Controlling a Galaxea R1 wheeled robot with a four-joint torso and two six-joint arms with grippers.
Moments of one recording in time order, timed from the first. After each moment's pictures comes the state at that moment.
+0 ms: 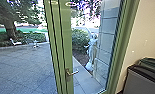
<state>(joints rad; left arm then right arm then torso) 1.51 3.00 -2.68 -0.24 0.00 0.23 -1.53 3.08 -2.72 -0.13 -0.05 0.13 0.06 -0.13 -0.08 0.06</state>
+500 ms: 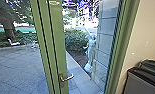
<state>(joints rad) 1.51 3.00 -2.68 -0.24 0.01 0.23 -1.53 3.08 -2.72 -0.13 -0.05 0.14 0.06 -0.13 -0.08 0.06</state>
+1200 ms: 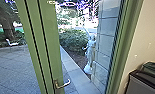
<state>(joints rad) 1.51 3.00 -2.68 -0.24 0.01 0.23 -1.53 3.08 -2.72 -0.13 -0.05 0.13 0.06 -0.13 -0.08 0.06</state>
